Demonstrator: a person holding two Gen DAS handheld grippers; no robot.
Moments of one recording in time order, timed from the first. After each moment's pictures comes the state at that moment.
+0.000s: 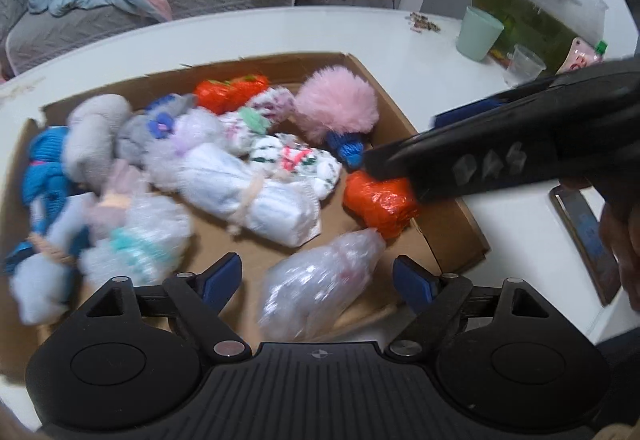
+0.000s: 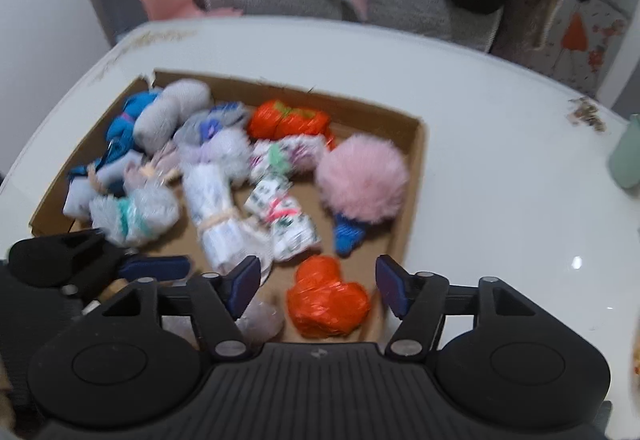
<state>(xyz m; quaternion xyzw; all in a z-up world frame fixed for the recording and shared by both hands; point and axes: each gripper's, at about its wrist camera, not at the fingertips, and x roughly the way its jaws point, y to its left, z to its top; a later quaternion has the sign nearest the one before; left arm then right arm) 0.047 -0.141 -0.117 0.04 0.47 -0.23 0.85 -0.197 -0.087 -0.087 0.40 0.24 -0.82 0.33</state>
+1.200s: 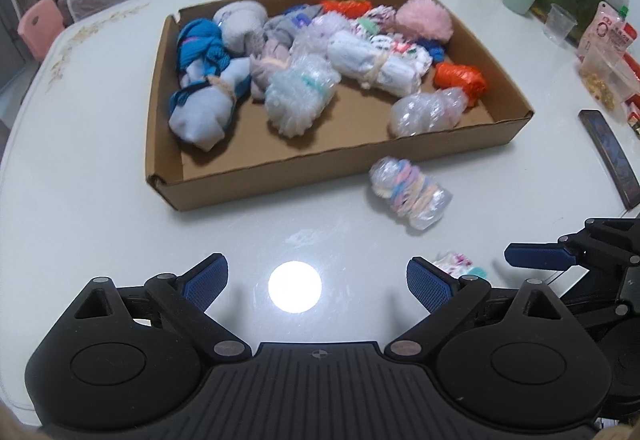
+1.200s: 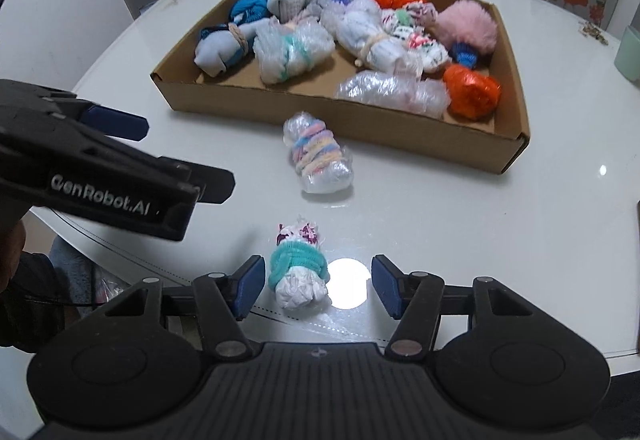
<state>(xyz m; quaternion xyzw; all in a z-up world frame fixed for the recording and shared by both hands) -0.028 -0.044 -0.111 0.07 0.53 -0.16 0.83 -0.026 -0.069 -0.144 0.45 0.24 -0.78 0.35</state>
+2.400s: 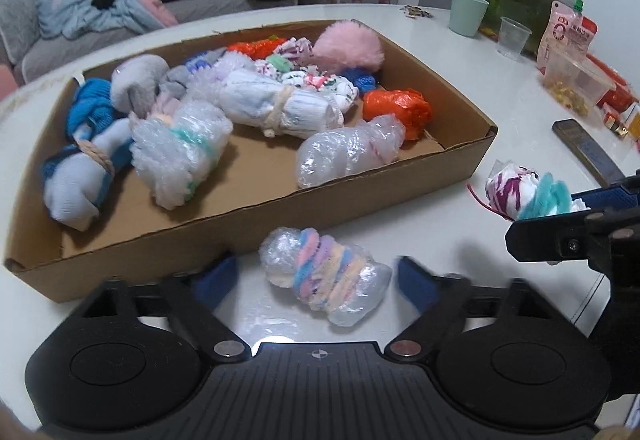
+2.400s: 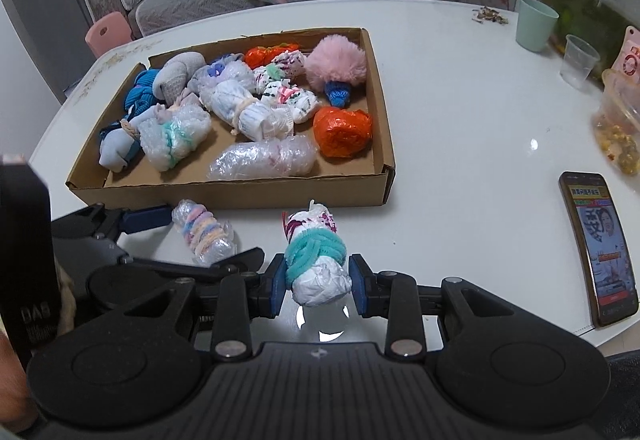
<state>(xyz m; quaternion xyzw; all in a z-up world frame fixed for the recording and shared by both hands) -0.019 -0.110 -0.156 0.08 0.42 -0.22 0.88 -0.067 -0.030 -0.108 0.42 0.16 -0.85 0.27</state>
